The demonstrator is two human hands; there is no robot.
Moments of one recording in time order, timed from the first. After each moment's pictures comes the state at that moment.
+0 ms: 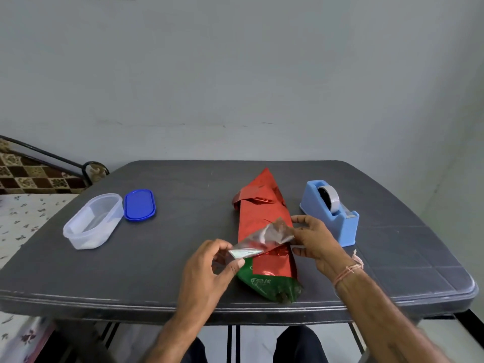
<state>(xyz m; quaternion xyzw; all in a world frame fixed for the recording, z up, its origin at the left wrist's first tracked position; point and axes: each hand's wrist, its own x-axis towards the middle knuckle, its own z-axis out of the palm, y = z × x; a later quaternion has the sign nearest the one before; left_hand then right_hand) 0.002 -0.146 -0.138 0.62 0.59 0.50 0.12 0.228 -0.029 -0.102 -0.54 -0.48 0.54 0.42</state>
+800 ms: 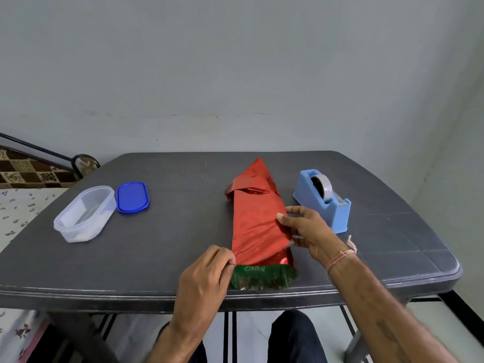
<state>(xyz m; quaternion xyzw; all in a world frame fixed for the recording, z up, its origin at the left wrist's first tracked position) 0.012 -0.168 -0.153 0.71 0.54 0.44 -0.12 0.230 -0.035 -0.098 -0.53 -0.46 0.57 0.42</state>
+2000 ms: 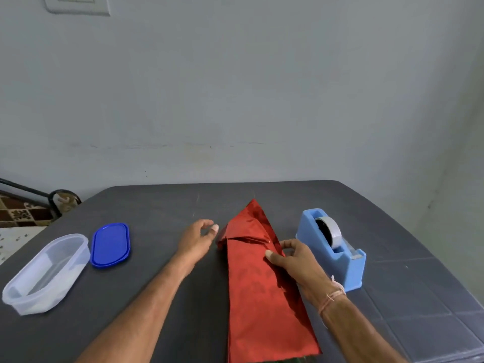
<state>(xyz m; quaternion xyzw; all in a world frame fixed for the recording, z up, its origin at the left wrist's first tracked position) -0.041 0.062 -0.111 0.53 0.67 0.45 0.28 0.210 0.043 -0.123 -0.58 -0.50 0.50 0.40</state>
